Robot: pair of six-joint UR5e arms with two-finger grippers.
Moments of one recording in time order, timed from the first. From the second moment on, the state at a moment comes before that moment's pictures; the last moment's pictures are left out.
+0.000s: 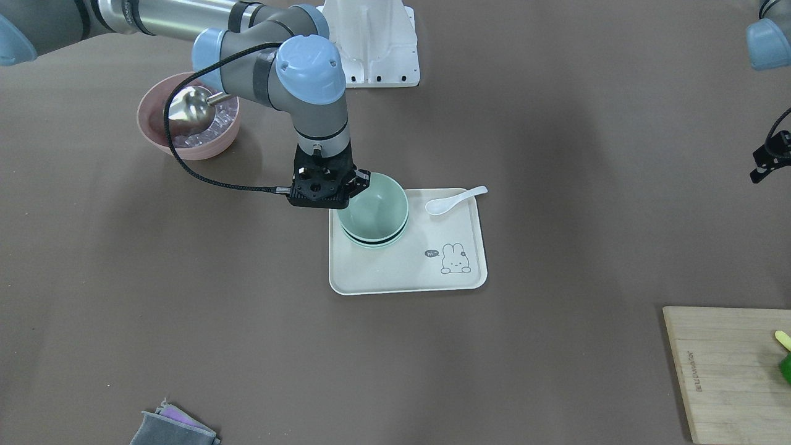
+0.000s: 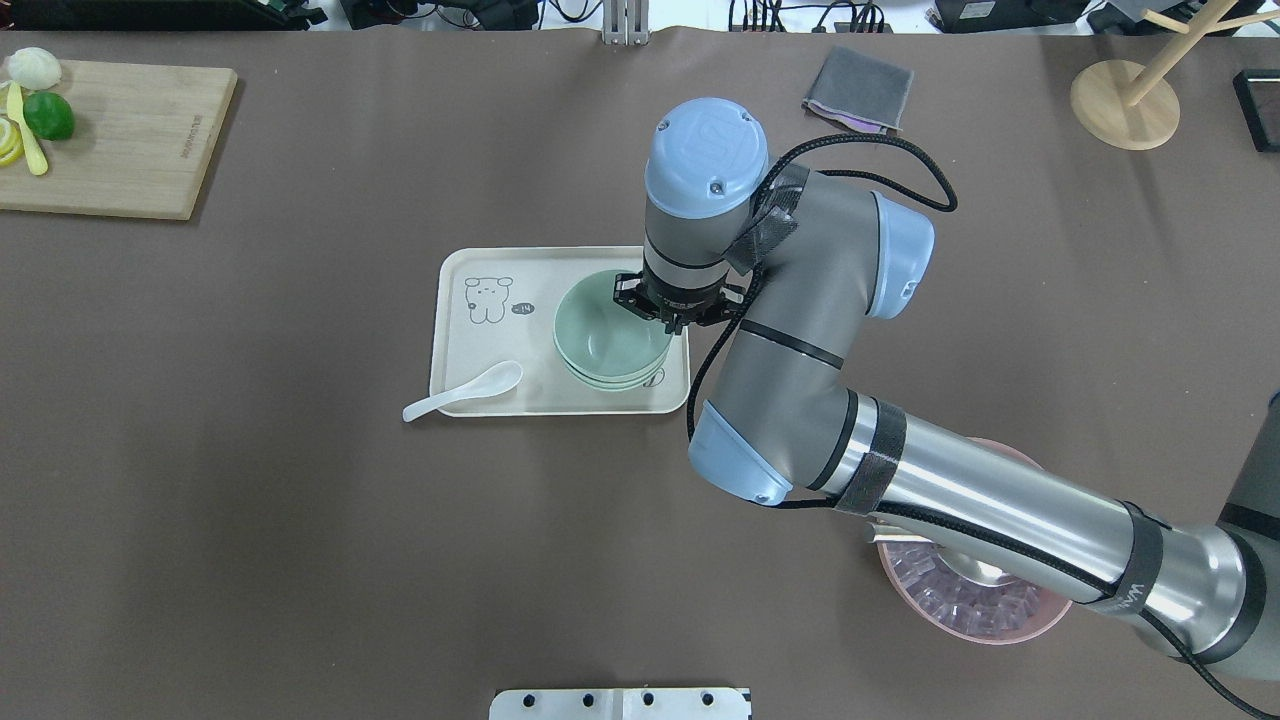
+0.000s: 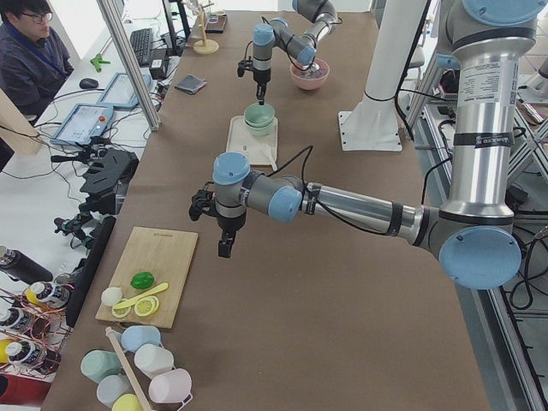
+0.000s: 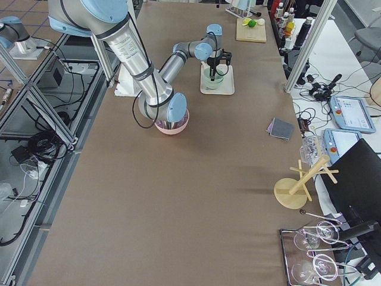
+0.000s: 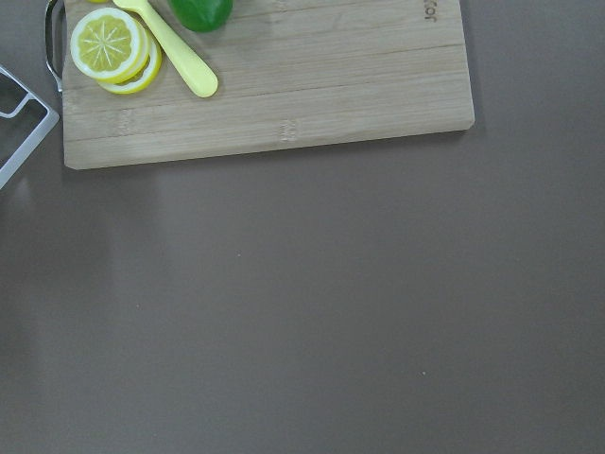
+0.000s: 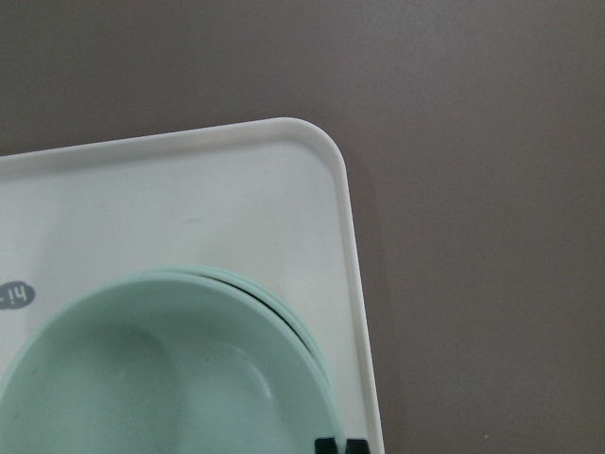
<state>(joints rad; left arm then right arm) -1.35 -1.56 -1.78 -1.73 -2.25 -0.24 0.59 -0.76 1.56 -1.65 1.92 1.26</state>
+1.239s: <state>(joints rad) -1.35 -1.56 -1.78 -1.74 -2.25 -0.24 0.58 -0.79 1.55 -1.54 1.92 1.26</state>
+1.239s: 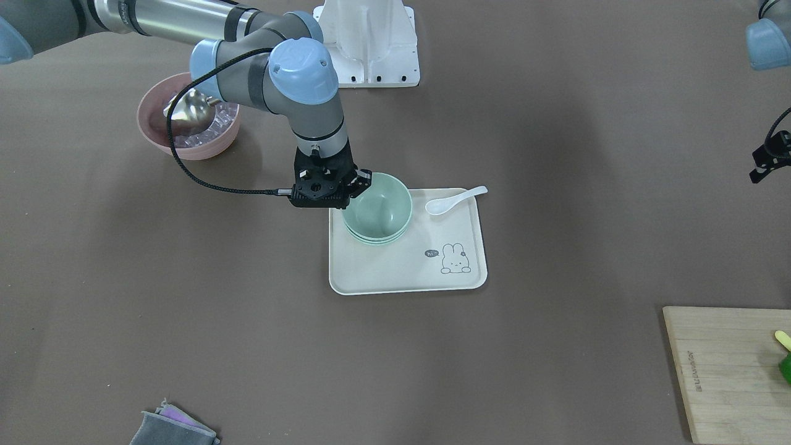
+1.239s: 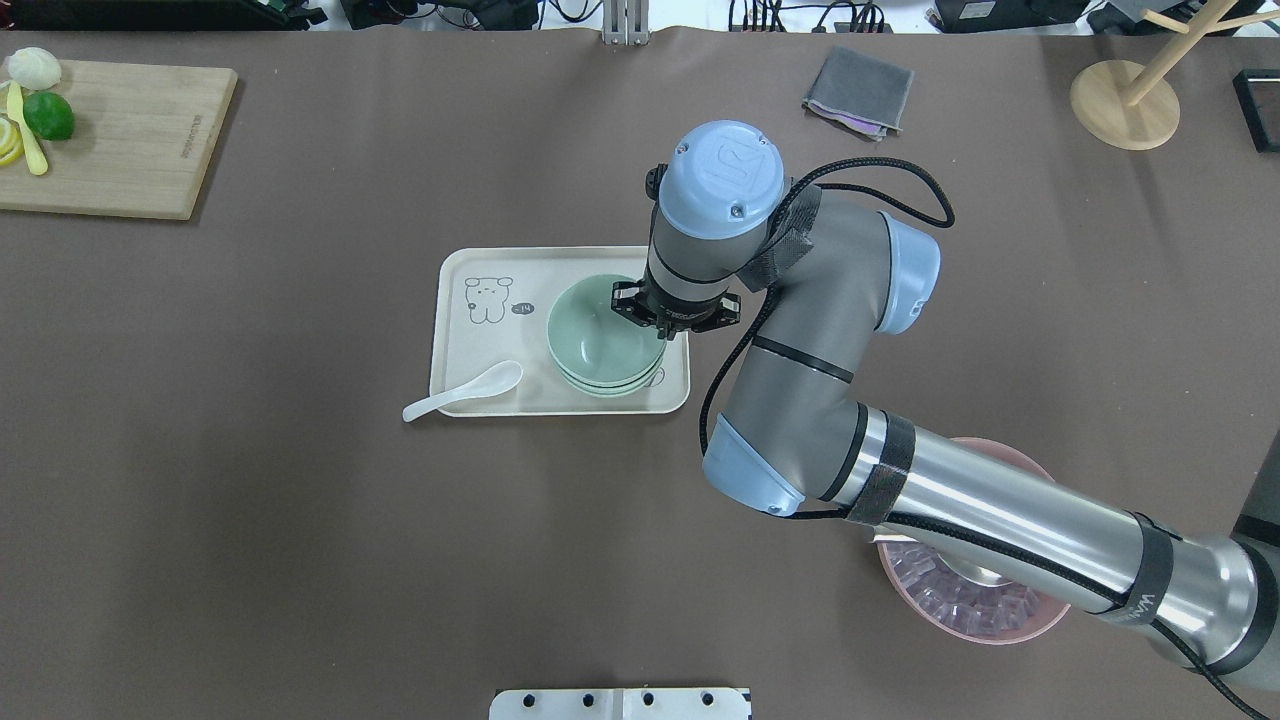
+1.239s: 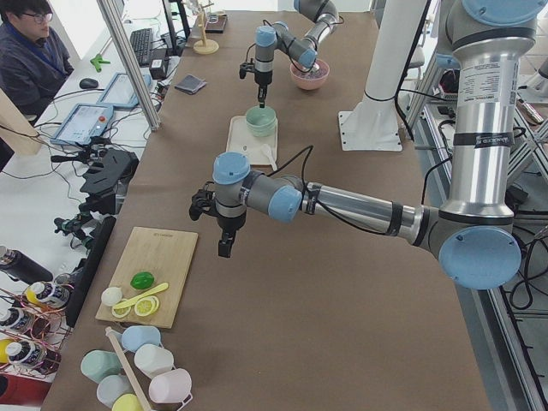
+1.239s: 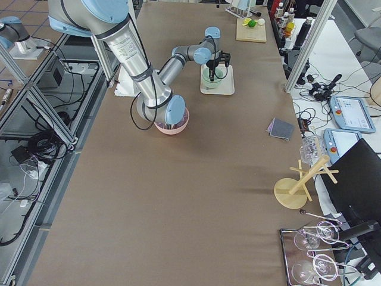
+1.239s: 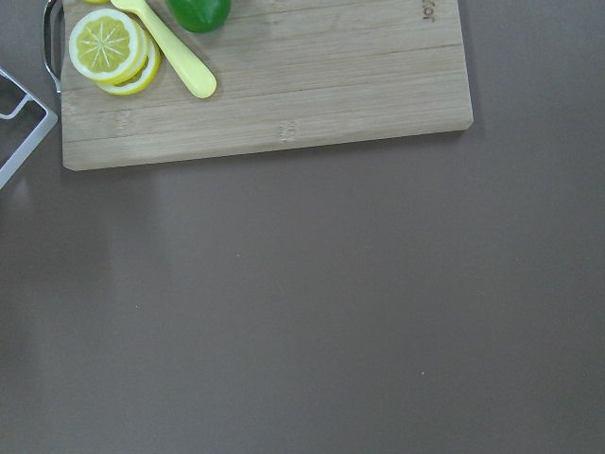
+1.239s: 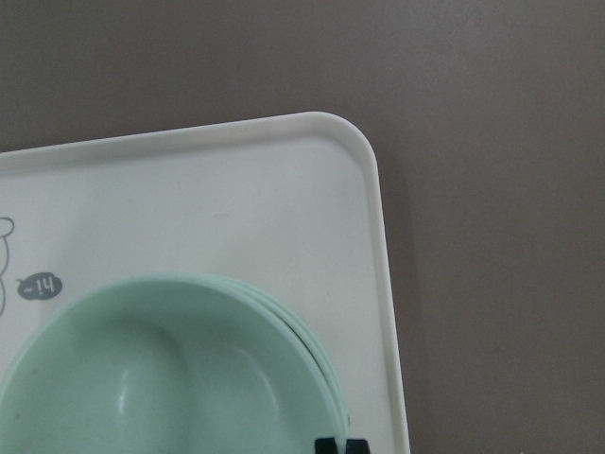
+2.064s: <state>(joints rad) -1.35 -1.56 -1.78 -1.74 -2.25 -0.24 0.60 -0.79 1.56 -1.53 1.95 1.27</state>
